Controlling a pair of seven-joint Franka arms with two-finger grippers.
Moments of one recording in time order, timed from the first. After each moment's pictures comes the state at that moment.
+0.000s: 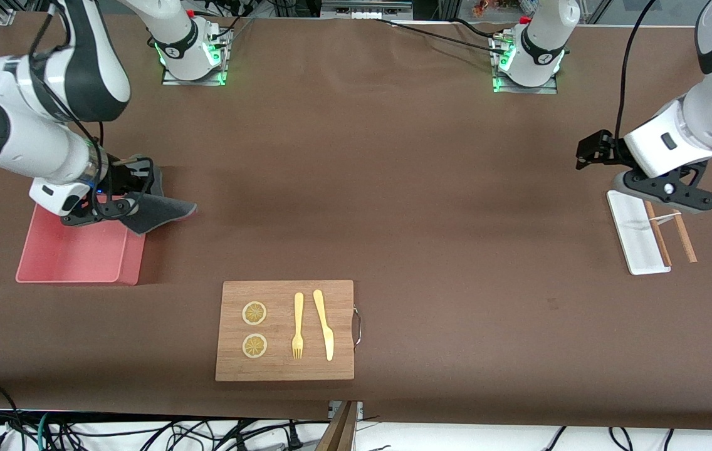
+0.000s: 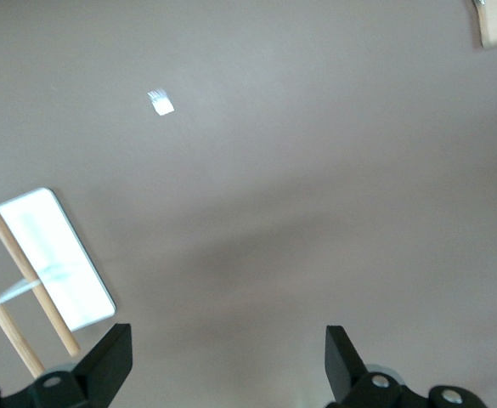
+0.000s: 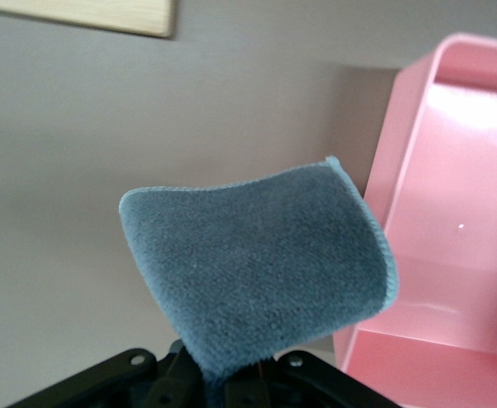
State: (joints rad) left arm 0.00 0.10 -0.12 -1.57 -0.02 1.59 0.13; right arm 0.22 0.13 -0.10 -1.99 0.05 1.98 -0.04
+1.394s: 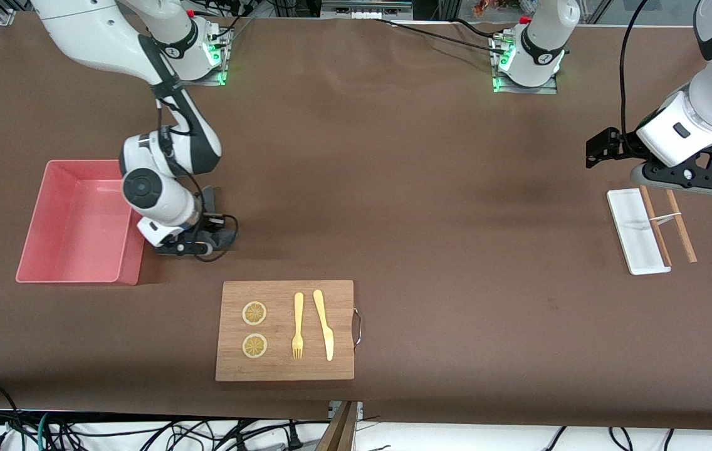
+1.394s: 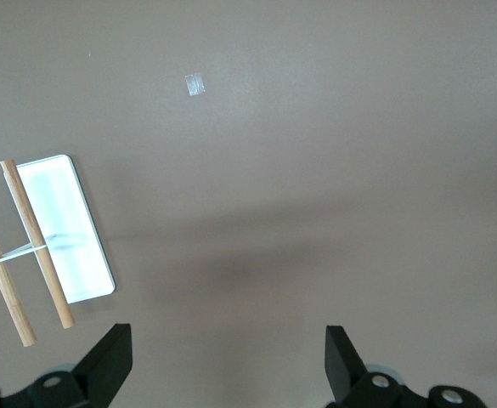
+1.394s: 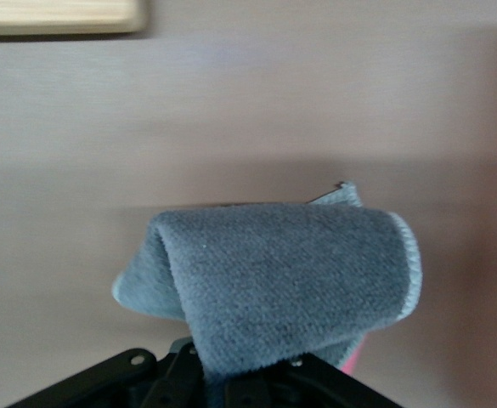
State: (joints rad) left arm -0.01 0.02 -0.09 -1.68 -0.02 1.62 0.03; right arm 0.25 0.49 0.04 -1.99 -0.05 2.38 0.34
